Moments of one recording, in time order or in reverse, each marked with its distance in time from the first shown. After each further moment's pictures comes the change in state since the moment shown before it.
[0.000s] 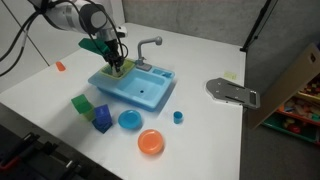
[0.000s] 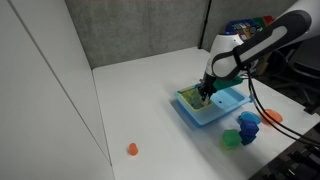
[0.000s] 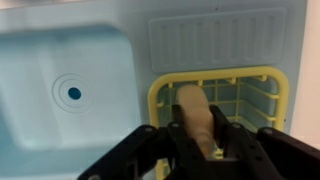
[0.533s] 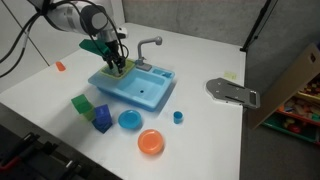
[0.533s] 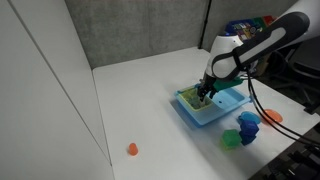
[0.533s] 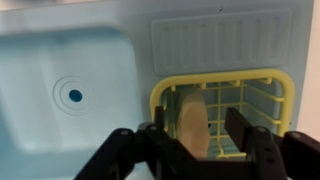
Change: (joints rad) arm 0.000 0.008 -0.003 0.003 0.000 0.000 0.000
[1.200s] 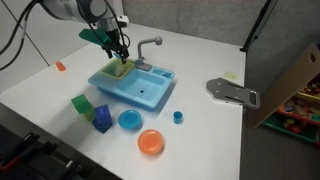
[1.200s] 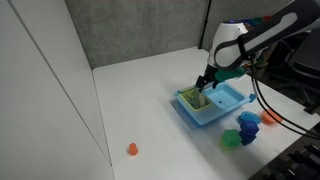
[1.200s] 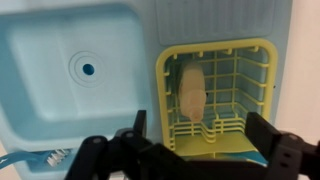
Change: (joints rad) arm 0.000 -0.068 -0.014 0.008 -0.001 -0.023 0.000
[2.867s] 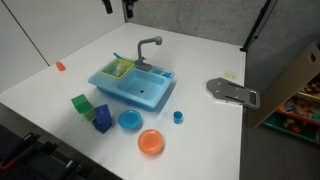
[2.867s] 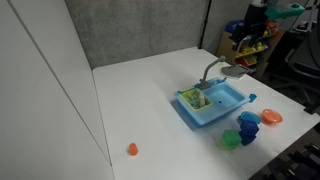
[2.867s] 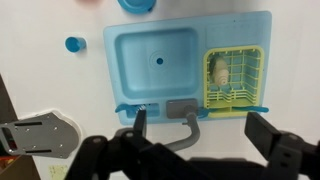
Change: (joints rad) arm -0.092 -0.435 -0.058 -0.009 -0.034 -0.444 -0.133
